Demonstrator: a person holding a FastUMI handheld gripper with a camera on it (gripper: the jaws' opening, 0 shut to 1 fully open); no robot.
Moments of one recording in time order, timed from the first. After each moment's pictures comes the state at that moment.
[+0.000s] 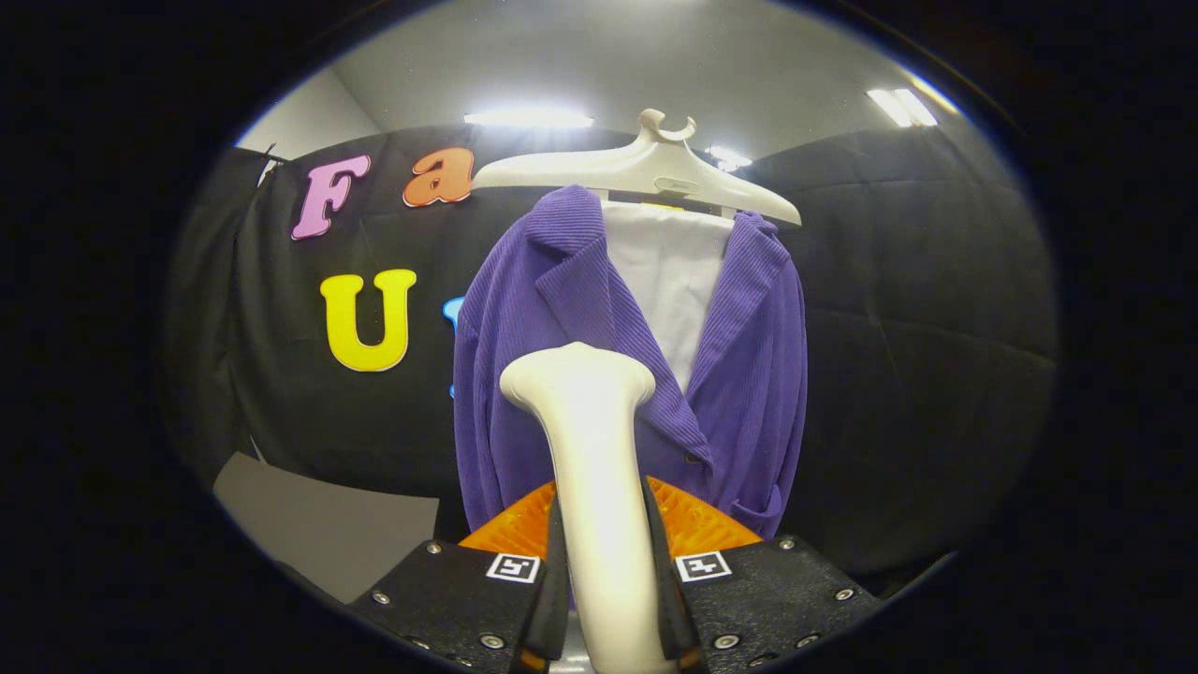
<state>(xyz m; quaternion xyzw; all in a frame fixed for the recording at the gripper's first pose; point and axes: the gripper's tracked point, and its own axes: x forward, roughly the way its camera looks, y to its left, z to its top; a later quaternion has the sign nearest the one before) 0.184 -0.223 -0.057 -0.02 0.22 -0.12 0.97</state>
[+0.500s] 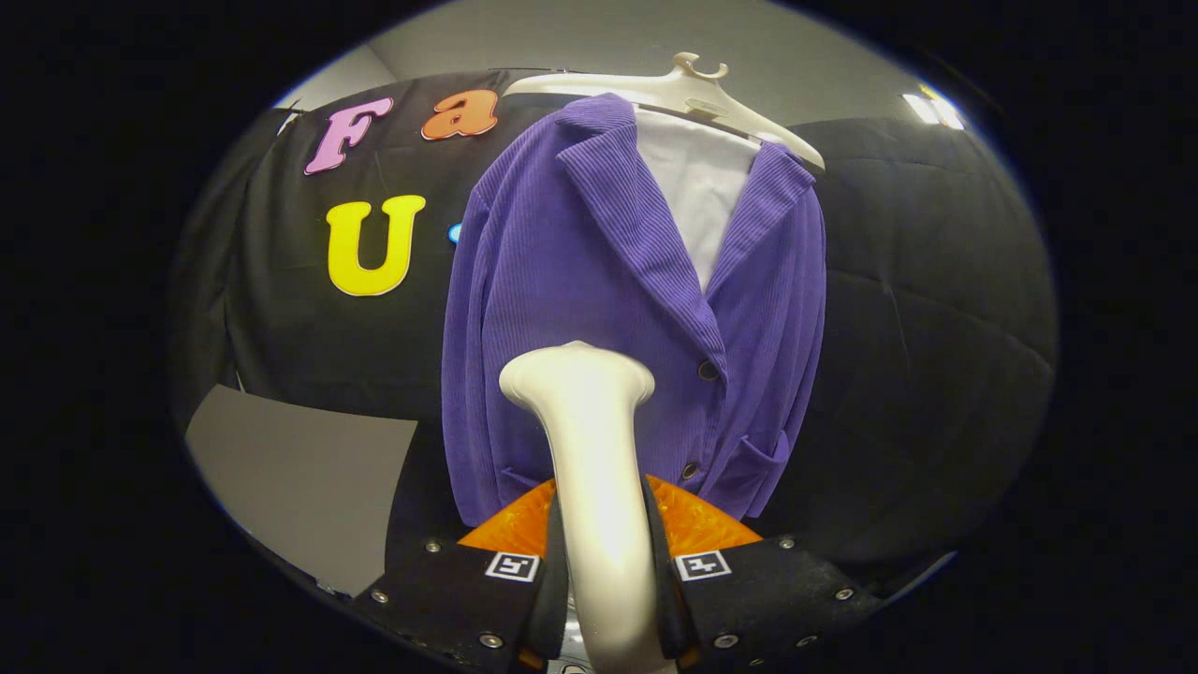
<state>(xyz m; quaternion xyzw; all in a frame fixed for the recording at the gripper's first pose) 0.162 -0.219 -0.130 -0.03 0.28 -0.11 0.95</state>
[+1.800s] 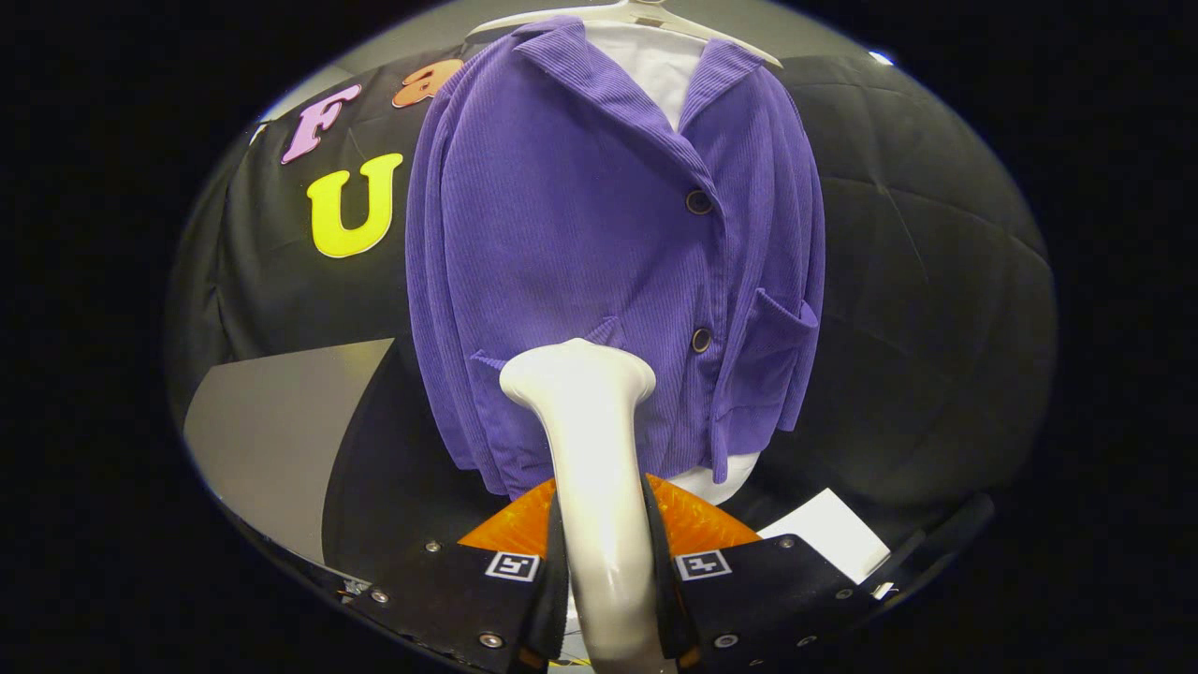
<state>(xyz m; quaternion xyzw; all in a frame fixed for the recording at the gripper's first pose) 0.110 -0.222 -0.244 0.03 0.36 -0.12 0.92</state>
